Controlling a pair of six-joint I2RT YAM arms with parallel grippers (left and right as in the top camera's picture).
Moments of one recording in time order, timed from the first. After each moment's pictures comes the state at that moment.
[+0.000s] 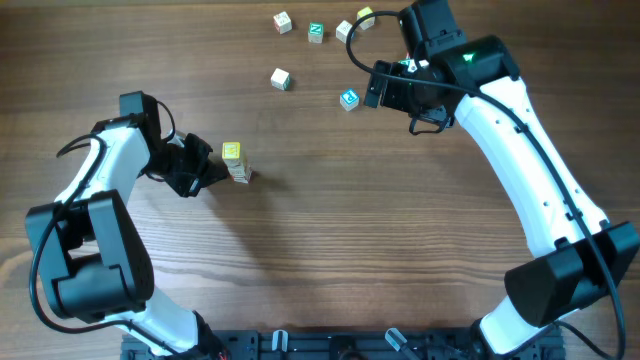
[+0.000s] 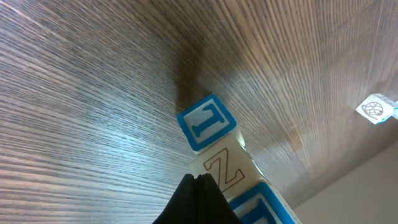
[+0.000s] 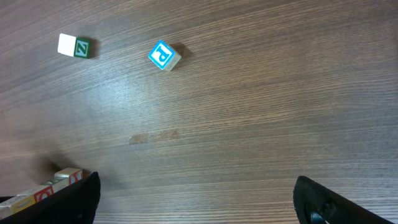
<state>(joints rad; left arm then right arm) 0.20 1.82 1.14 -0.88 0.56 -0.67 0.37 1.80 1.79 -1.16 0.01 0.59</state>
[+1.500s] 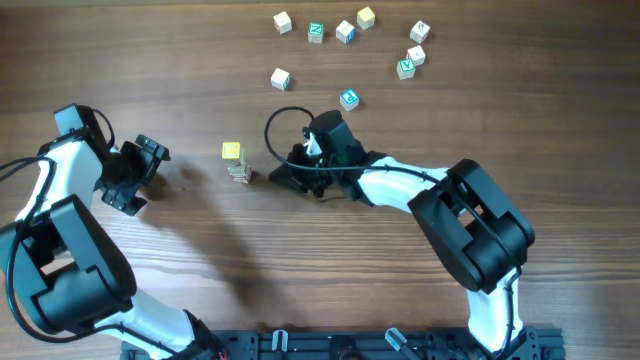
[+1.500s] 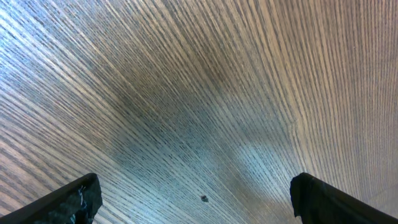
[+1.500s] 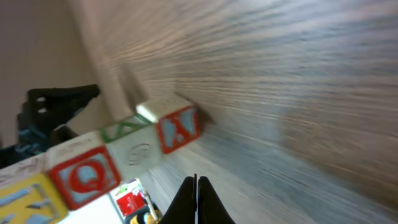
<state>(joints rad) 0.45 1.82 1.14 -0.75 0.23 -0.60 0.67 2.09 1.10 0.24 -0.64 1.22</state>
